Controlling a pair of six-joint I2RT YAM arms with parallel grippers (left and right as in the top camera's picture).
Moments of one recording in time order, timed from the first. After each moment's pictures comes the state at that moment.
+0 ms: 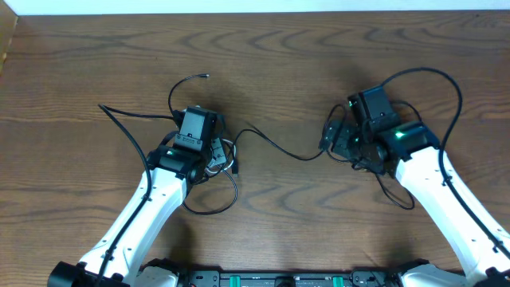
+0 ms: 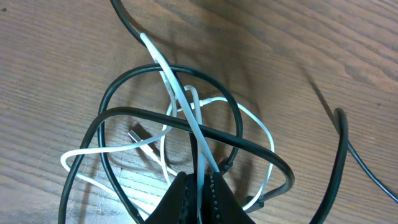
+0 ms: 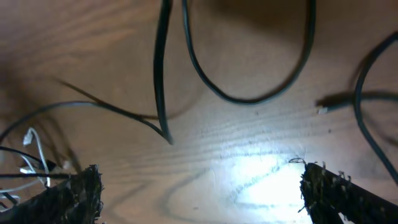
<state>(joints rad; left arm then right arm) -0.31 1.34 0.84 -0.60 -0.13 -0.57 0.38 1.41 1.08 -0.86 -0.06 0.79</state>
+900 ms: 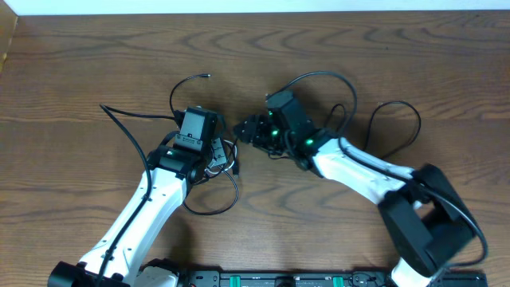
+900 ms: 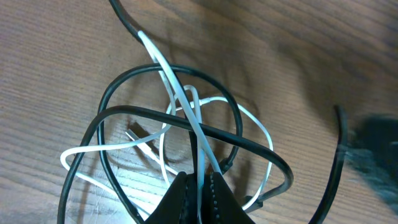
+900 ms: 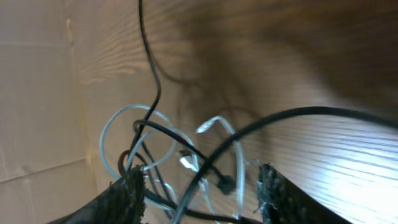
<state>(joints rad) -0.31 1.34 0.84 -0.60 -0.11 -0.56 0.68 1.86 1.08 0.06 -0.36 1.10</state>
